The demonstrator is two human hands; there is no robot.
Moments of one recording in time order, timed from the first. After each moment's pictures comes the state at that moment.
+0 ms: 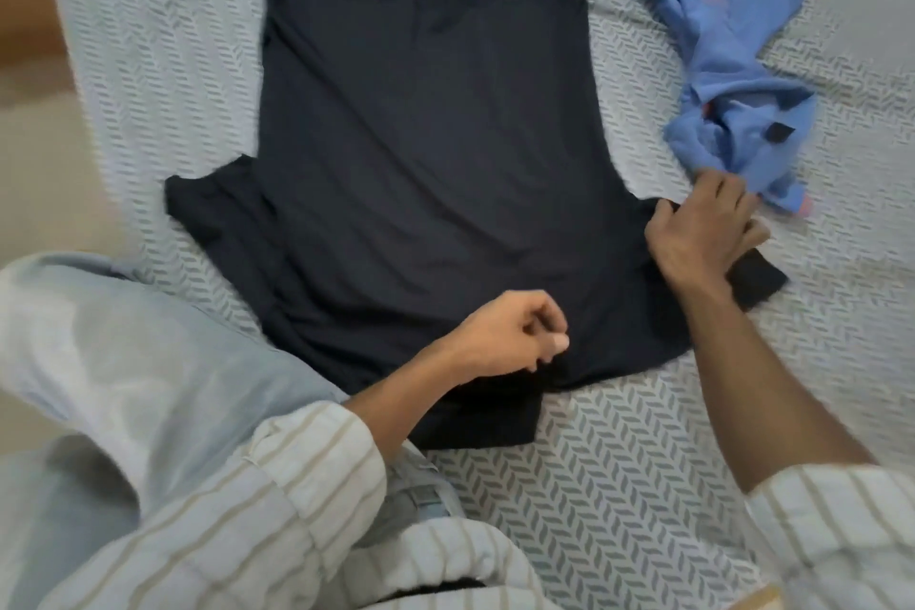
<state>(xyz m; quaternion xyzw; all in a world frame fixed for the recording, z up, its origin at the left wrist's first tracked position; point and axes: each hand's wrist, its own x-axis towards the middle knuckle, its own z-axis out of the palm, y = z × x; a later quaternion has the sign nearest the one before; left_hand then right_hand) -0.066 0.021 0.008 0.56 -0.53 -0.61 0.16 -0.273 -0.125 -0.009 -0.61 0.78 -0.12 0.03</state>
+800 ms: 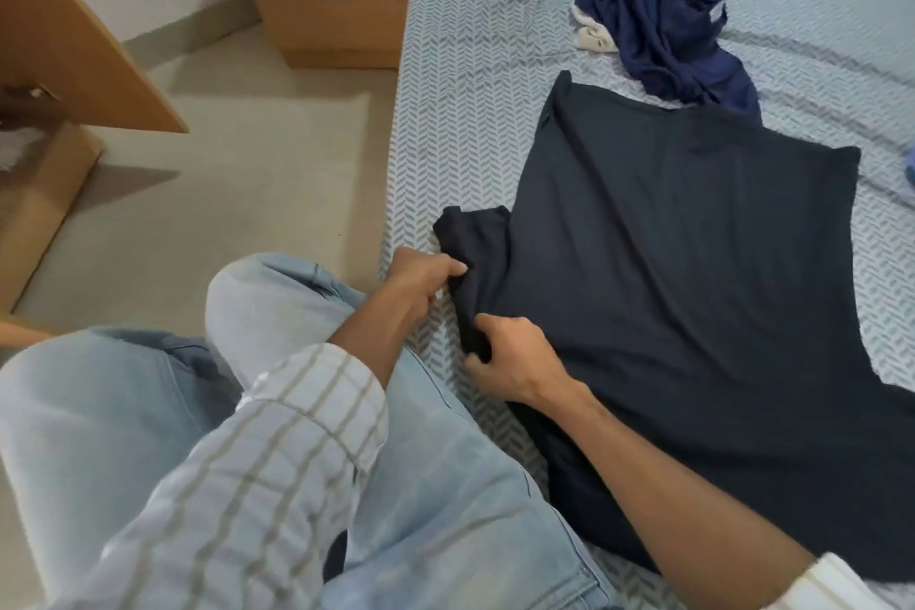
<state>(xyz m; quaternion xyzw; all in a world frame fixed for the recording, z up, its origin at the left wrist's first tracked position) 0.226 0.062 0.013 0.80 0.01 -0.43 0.42 0.064 0.038 -0.003 -0.89 0.32 0.07 0.34</state>
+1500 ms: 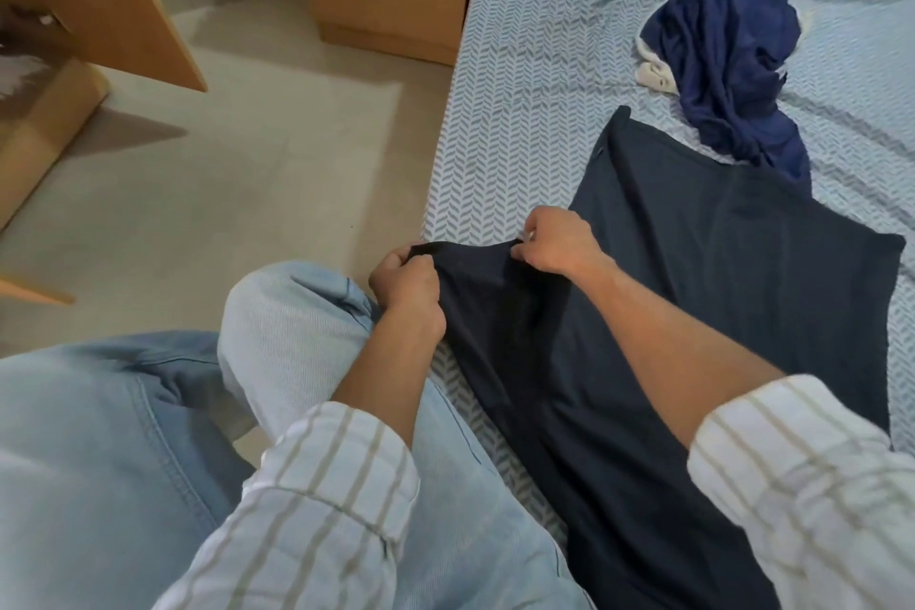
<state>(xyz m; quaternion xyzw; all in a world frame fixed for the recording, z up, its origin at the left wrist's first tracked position) 0.266 0.073 0.003 0.62 0.24 -0.29 0.68 0.199 -0.098 0.005 -0.88 0.40 0.12 0.20</state>
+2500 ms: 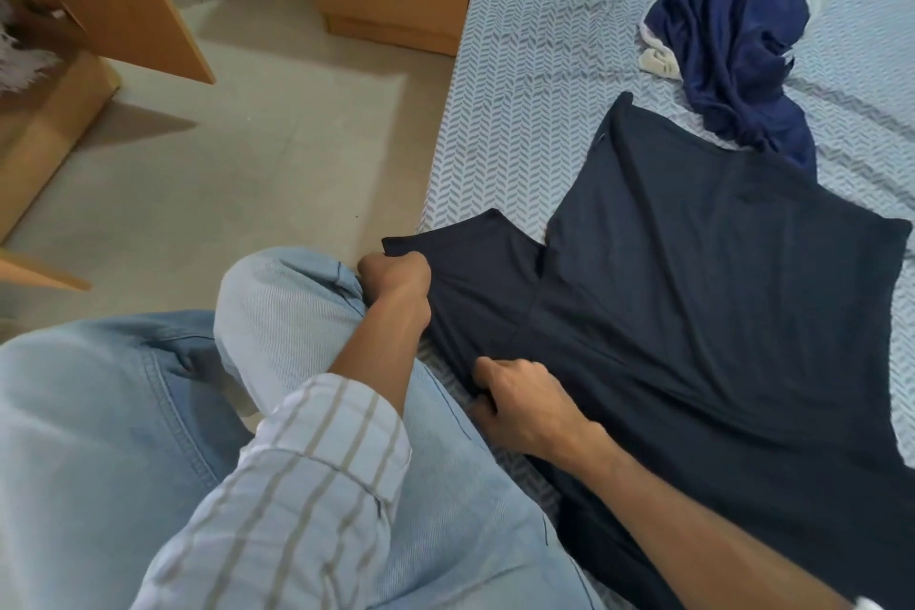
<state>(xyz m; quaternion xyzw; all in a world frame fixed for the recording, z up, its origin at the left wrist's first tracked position) 0.265 0.093 0.016 0.78 0.20 -0.30 0.52 0.081 0.056 -0.005 -0.94 0.19 0.19 0.23</state>
